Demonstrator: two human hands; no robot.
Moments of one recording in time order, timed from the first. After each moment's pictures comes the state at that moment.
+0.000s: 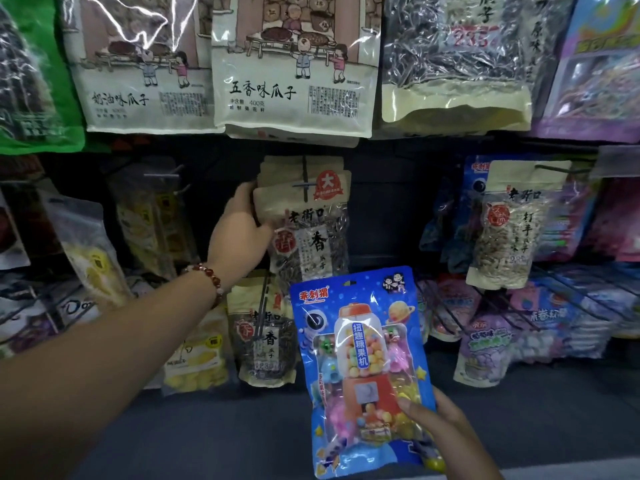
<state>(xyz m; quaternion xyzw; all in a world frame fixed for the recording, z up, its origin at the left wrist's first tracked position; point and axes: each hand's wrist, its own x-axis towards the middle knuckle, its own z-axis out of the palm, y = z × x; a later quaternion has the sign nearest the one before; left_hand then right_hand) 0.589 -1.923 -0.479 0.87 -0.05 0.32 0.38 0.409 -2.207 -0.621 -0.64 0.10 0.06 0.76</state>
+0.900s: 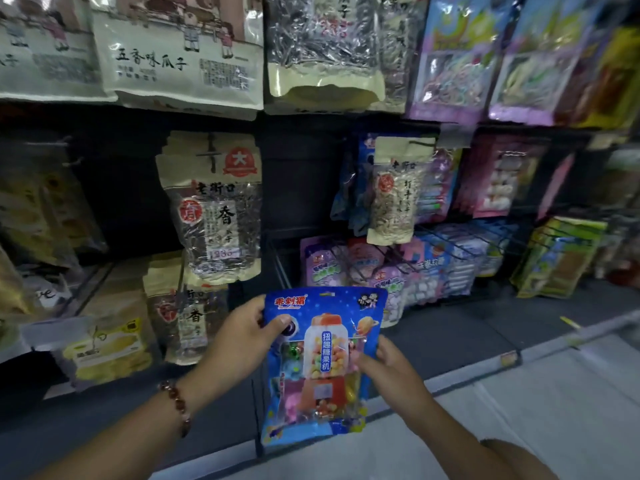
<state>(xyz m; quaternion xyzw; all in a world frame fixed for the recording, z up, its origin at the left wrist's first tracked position) 0.434 -2.026 -0.591 0.83 -0.17 0.01 0.54 0.357 -2.249 -0.632 -0.74 0.09 -0.03 0.67</state>
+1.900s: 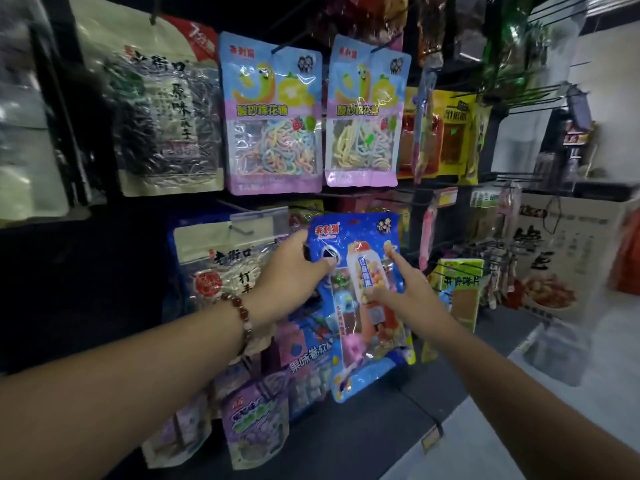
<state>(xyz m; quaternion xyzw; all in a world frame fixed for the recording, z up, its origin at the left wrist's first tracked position) 0.564 -2.424 -0.415 0.76 -0.37 0.04 0.53 0.467 -2.611 -0.468 -0.83 0.11 -0.28 0.47</state>
